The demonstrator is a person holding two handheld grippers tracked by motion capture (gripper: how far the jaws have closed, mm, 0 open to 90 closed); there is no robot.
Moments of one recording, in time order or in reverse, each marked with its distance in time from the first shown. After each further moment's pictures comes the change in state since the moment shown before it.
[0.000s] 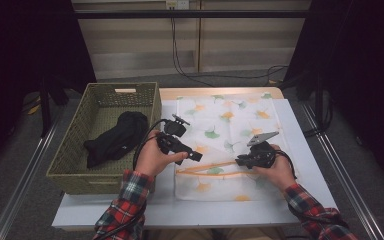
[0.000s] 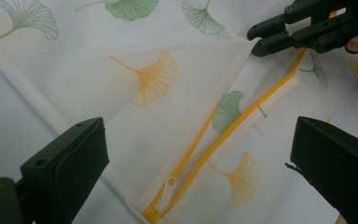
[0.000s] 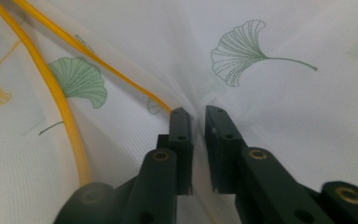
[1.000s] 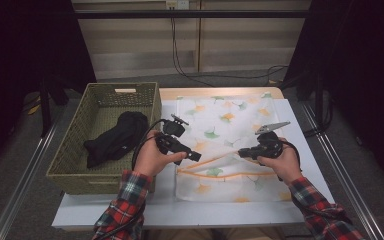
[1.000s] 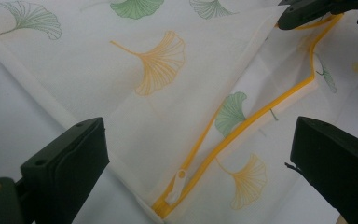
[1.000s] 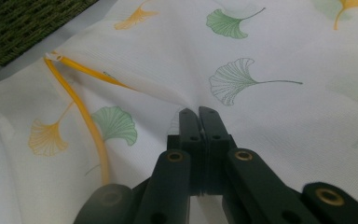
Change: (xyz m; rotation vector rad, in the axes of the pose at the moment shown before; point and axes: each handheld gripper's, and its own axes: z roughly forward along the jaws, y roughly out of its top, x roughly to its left) left arm 0.002 -0.002 -0.002 0.002 -0.001 -0.006; right arm -0.007 0.020 -0.029 -0.077 0.088 0.128
